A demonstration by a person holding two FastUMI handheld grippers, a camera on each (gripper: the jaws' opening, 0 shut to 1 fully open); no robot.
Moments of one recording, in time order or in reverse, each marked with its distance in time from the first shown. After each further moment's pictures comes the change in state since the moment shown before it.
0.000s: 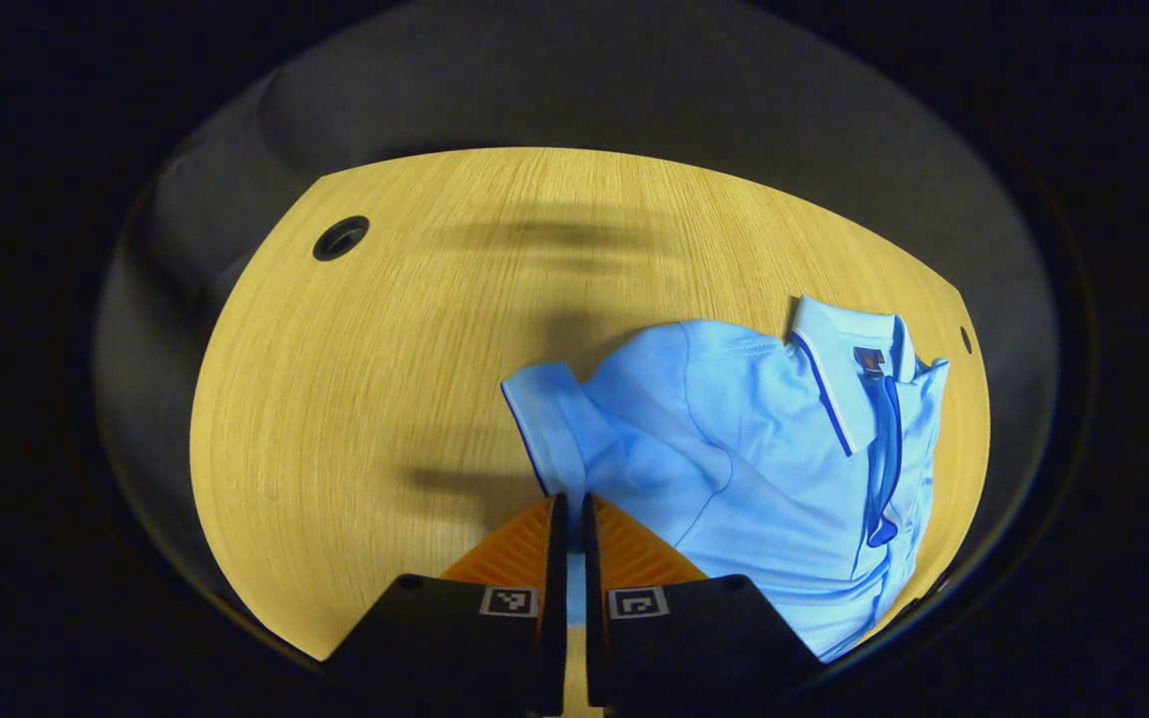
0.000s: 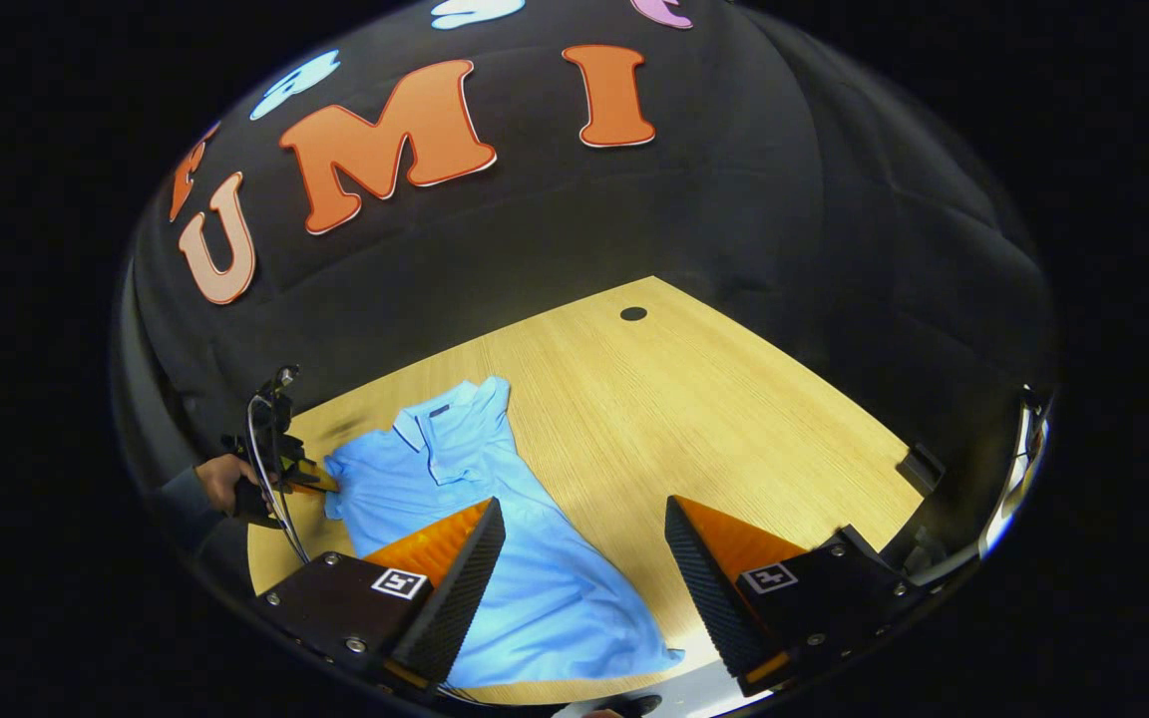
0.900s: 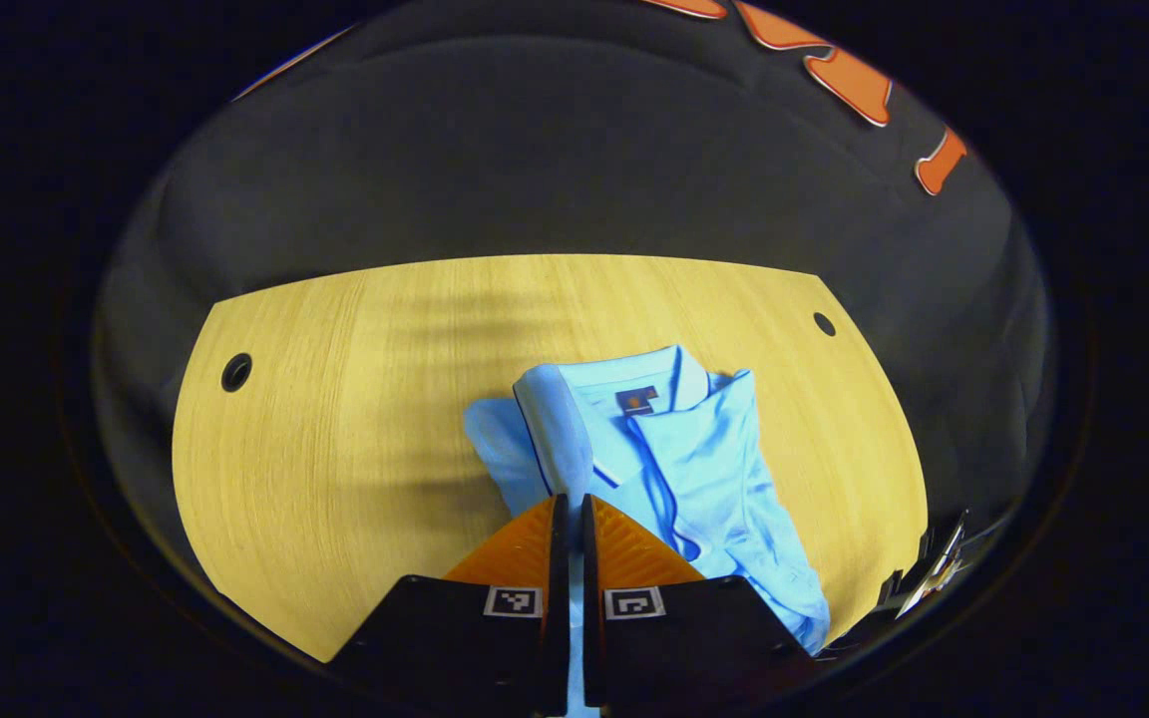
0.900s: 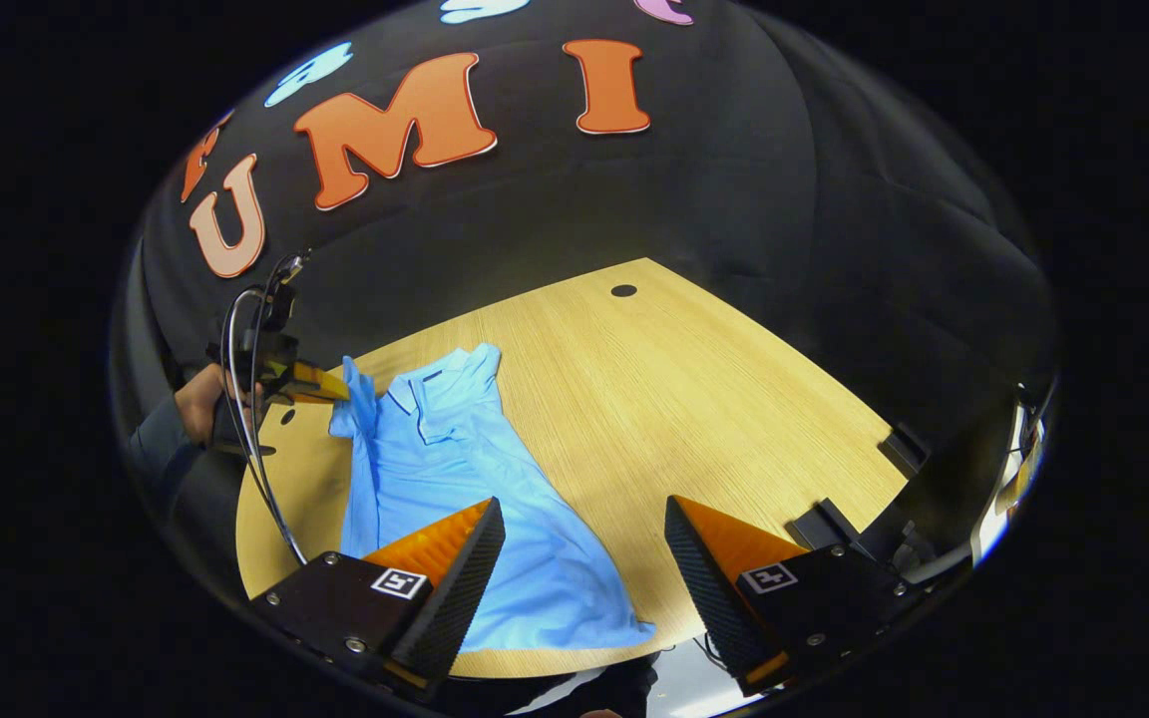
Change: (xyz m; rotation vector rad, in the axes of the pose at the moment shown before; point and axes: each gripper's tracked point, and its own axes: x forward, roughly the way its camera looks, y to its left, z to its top) left arm -0.079 -0.156 0.034 0.227 -0.186 -0.226; right arm -0.023 -0.032 -0.037 -0.034 0.050 0.006
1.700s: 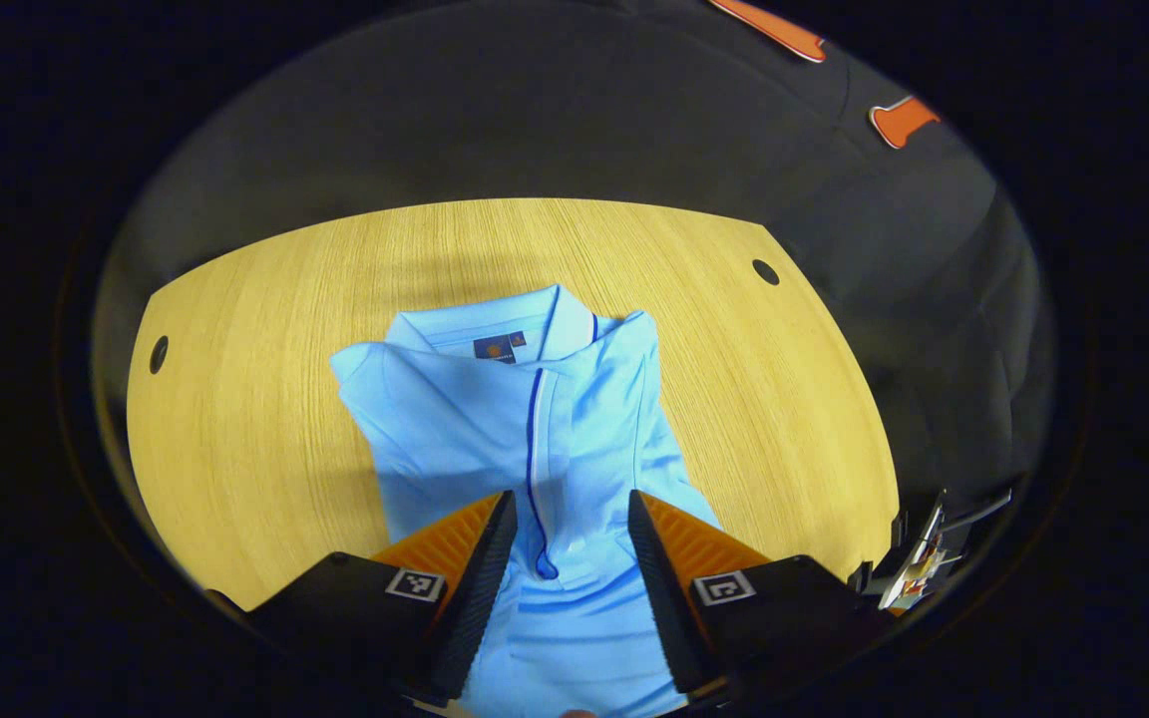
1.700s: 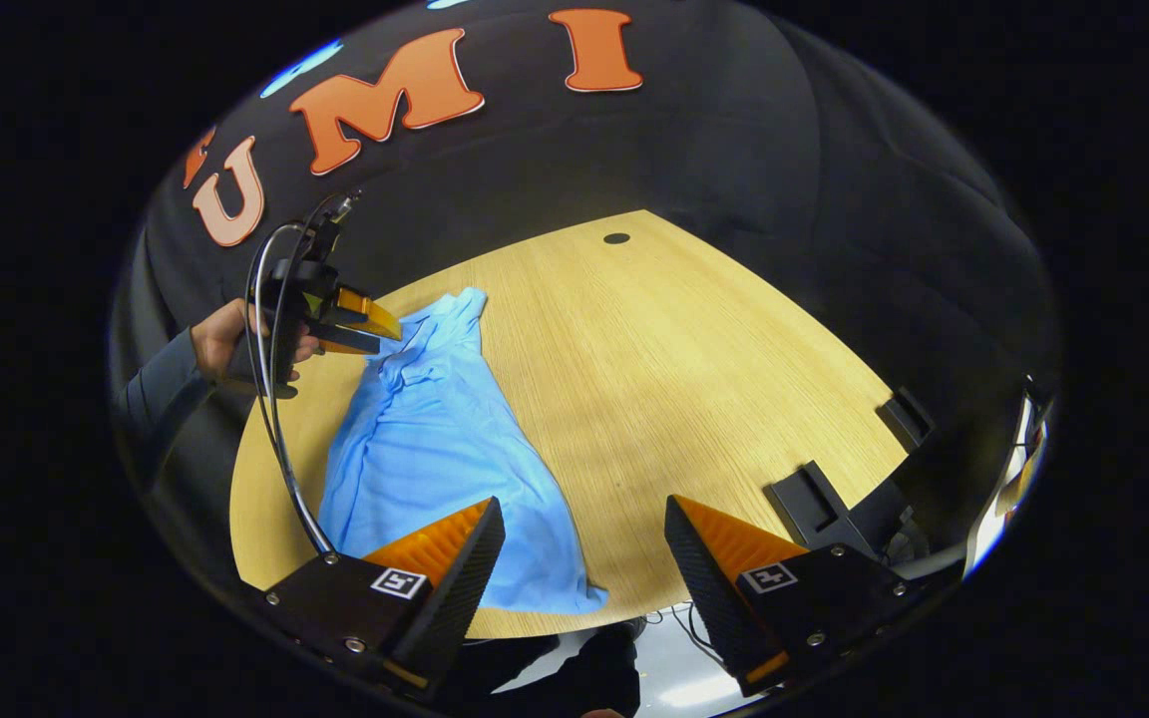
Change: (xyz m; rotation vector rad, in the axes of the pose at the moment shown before) left arm 0.024 -0.093 -0.046 0.030 0.120 -0.108; right arm 0.006 -0.034 -0.044 -0.050 0.138 0.049
